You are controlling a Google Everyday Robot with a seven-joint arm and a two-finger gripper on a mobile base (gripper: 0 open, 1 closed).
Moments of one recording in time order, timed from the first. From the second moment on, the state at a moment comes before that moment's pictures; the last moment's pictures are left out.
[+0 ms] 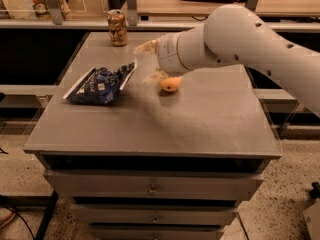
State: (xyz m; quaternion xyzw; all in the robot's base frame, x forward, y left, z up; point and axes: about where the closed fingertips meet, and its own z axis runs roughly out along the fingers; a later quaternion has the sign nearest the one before) arm 0.630 0.030 0.907 -0.78 0.38 -0.09 0.48
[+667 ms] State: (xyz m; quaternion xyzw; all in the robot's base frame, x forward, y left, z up) arm 0.623 0.040 0.897 -0.80 0.36 -0.09 0.47
